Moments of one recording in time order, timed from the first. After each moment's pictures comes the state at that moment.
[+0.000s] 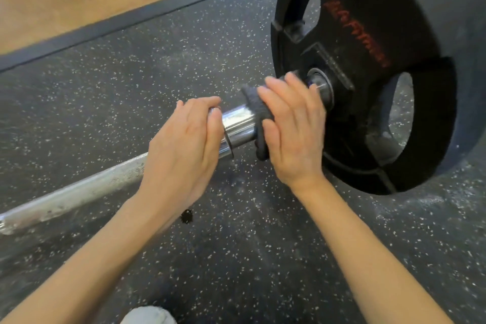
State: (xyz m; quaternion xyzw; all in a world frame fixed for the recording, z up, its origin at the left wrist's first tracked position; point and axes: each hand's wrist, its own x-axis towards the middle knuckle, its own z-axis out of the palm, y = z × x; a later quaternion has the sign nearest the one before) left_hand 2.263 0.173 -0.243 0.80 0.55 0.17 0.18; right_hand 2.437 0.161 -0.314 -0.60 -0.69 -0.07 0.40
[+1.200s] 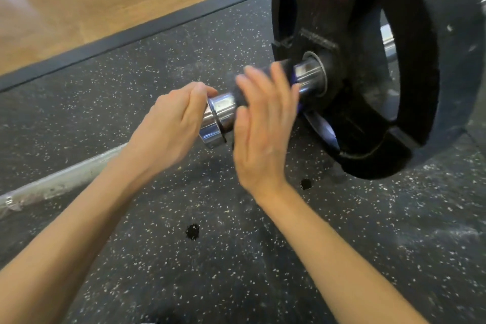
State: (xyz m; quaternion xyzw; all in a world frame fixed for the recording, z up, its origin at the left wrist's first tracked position) left_hand 2.249 0.244 -0.232 0.77 0.56 0.12 0.27; right_hand 2.376 0.200 -0.306 -0.63 -0.60 0.04 0.49
